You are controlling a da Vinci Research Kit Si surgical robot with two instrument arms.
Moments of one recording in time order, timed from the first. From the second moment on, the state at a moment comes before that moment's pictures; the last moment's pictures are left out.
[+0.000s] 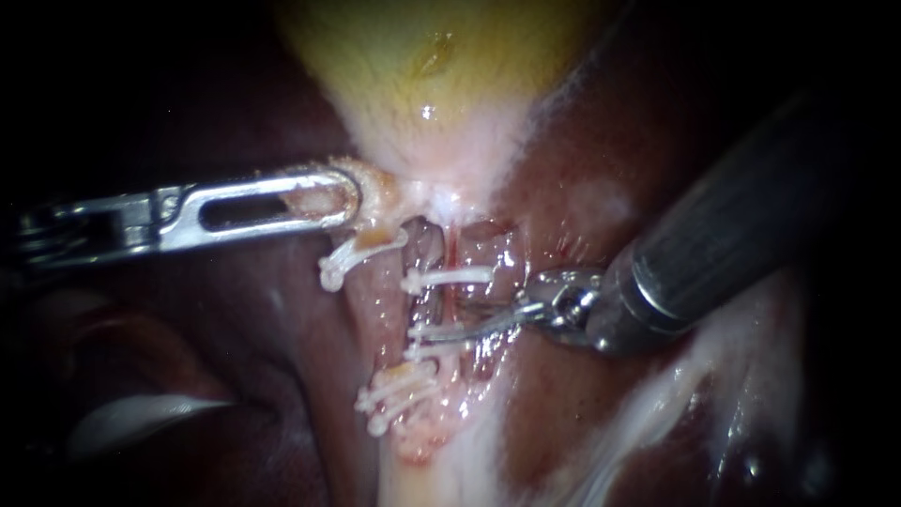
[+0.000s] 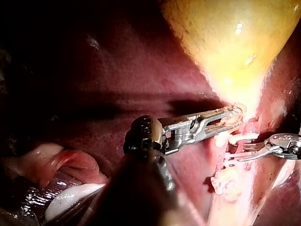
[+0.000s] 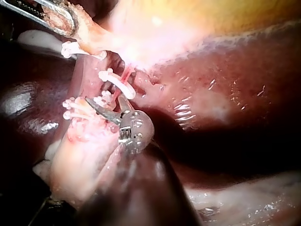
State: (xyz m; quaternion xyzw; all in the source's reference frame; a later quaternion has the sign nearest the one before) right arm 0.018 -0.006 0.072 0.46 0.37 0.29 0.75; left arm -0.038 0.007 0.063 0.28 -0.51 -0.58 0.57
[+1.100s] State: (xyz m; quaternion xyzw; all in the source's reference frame) right arm 0.018 -0.006 0.071 0.52 0.48 0.24 0.66; left arm -0.038 0.007 0.063 0.28 -0.51 -0.58 0.57
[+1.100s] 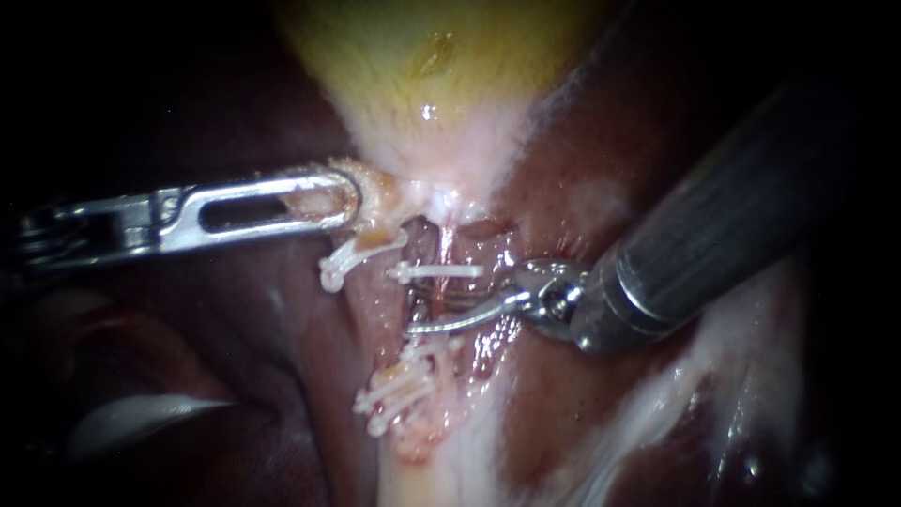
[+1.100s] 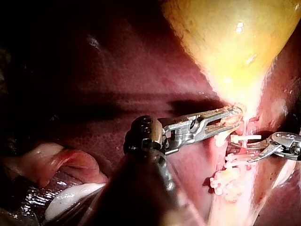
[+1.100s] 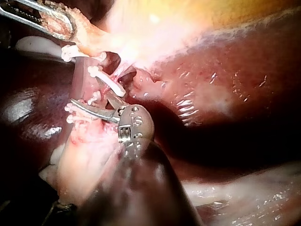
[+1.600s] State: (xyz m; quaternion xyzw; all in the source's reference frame) right arm 0.019 -0.005 0.071 0.54 0.50 0.23 0.63; left arm -0.038 0.007 0.063 0.28 -0.51 -0.58 0.57
